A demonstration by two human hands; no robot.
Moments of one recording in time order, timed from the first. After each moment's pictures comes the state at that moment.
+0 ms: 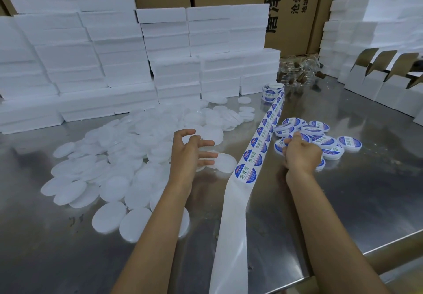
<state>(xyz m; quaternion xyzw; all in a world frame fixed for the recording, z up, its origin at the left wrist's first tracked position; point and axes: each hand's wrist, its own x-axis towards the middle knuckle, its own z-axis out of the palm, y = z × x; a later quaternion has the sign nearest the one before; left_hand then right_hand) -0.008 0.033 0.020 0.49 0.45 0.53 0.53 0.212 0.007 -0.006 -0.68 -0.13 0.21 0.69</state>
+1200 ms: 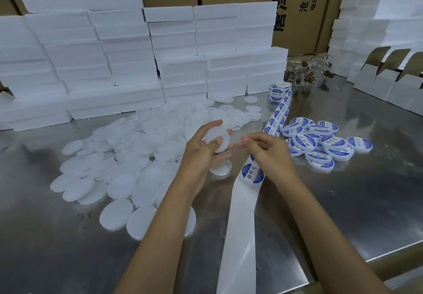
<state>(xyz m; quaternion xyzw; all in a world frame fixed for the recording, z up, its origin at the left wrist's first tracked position) -0.006 0.021 0.026 0.53 0.36 0.48 0.60 0.153 -0.014 0.012 -0.58 -0.49 0.29 0.58</state>
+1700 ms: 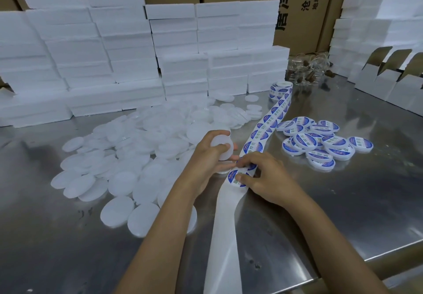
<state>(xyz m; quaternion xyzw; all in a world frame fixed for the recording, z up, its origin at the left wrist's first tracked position) -0.002 0.022 0.021 0.54 0.40 0.41 0.62 0.157 -0.036 -0.008 -0.65 -0.68 0.14 0.31</state>
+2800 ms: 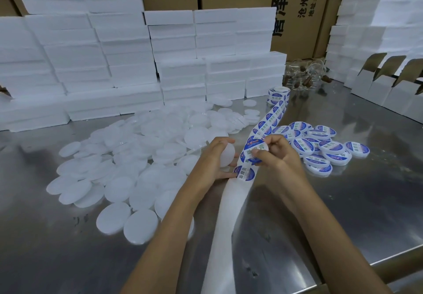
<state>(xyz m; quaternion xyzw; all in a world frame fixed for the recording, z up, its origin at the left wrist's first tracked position) 0.010 0.020 0.019 0.54 0.41 0.39 0.62 0.160 -0.035 0.011 -0.46 -0.40 0.41 0.68</state>
